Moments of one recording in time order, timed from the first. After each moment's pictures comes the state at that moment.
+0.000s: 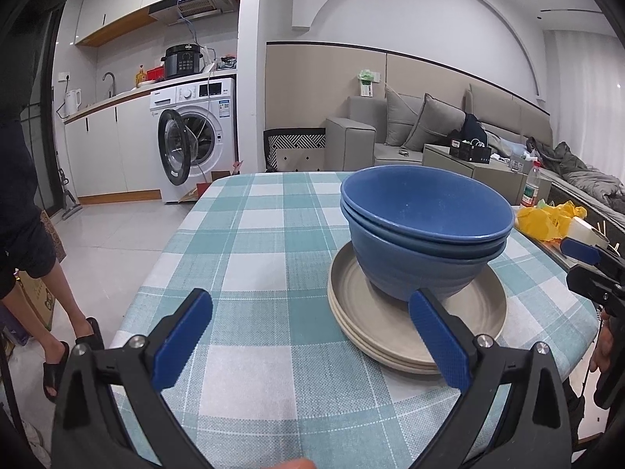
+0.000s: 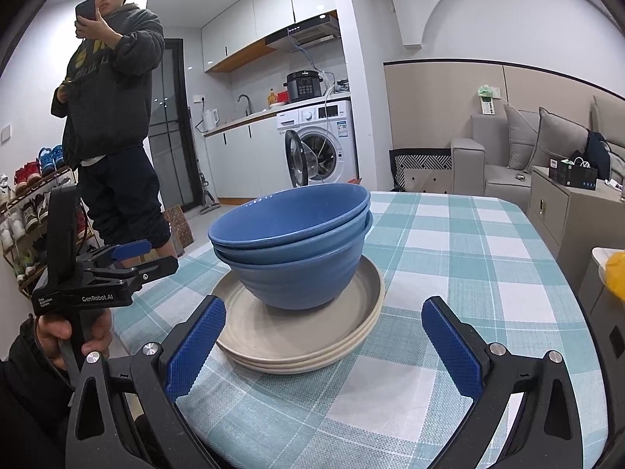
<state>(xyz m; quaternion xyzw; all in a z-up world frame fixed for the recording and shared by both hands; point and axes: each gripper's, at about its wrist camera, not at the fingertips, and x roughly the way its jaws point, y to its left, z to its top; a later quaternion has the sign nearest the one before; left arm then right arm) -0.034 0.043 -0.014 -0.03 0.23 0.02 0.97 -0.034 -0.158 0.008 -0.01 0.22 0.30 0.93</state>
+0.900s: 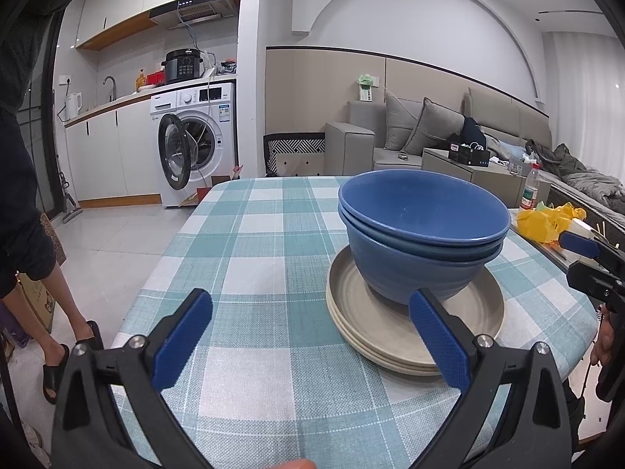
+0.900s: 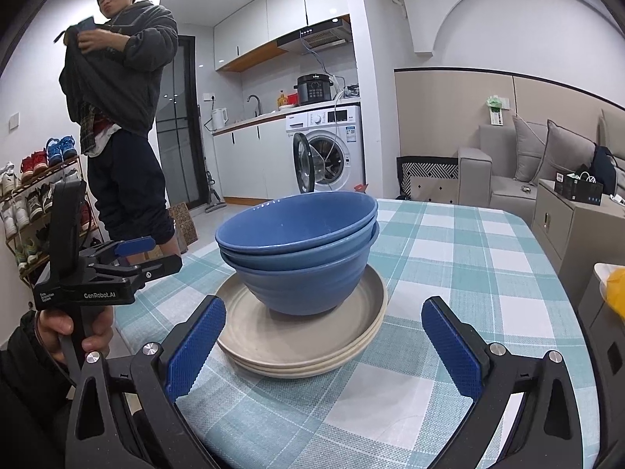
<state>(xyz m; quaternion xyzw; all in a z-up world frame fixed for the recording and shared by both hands) -0.038 0.040 -0.012 -0.02 0.23 0.02 0.97 -0.032 -0.157 0.011 -0.02 0.21 0.31 0.93</state>
